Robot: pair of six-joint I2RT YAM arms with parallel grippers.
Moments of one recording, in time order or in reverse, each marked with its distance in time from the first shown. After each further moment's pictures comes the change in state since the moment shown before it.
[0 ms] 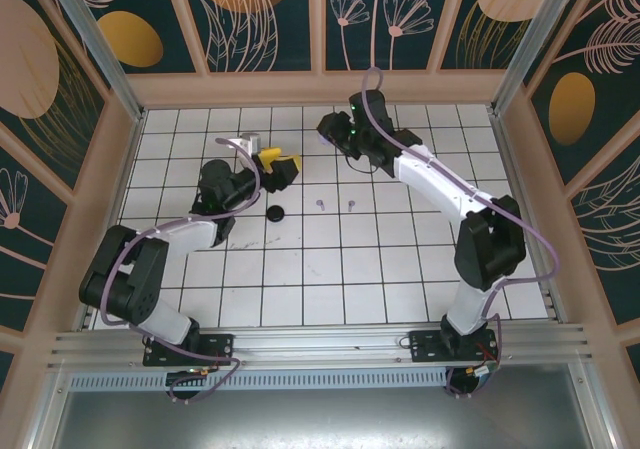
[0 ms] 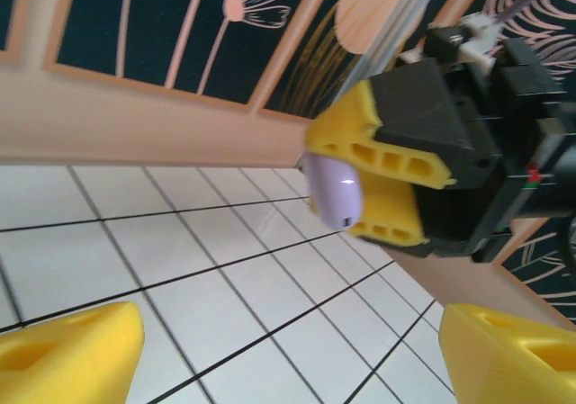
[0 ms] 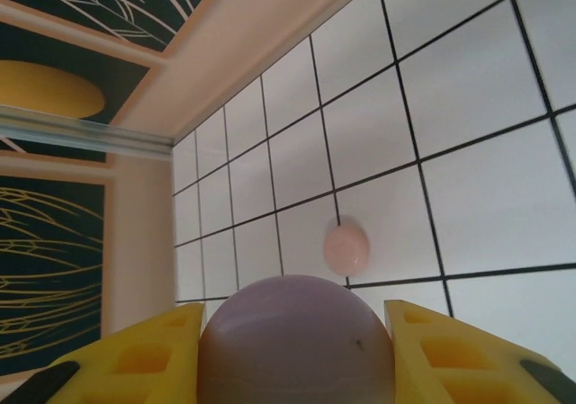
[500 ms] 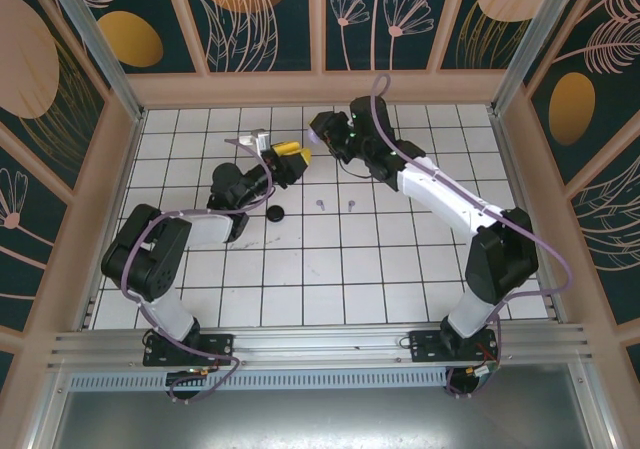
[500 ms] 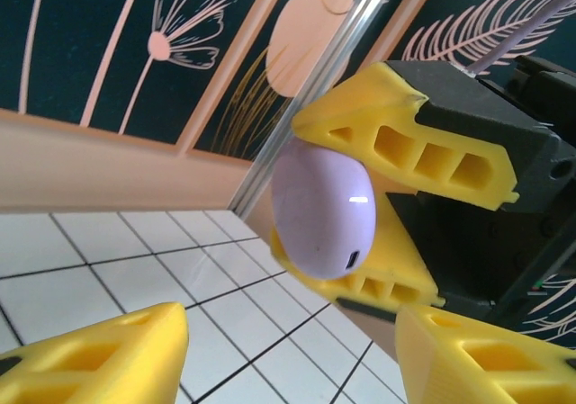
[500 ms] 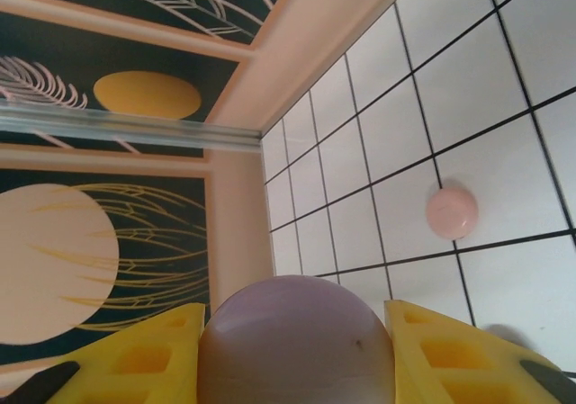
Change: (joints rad) left arm -0.051 0.169 0.061 0.299 0.024 -0.146; right arm 0.057 -0.097 -0.088 0.145 -0.029 0.185
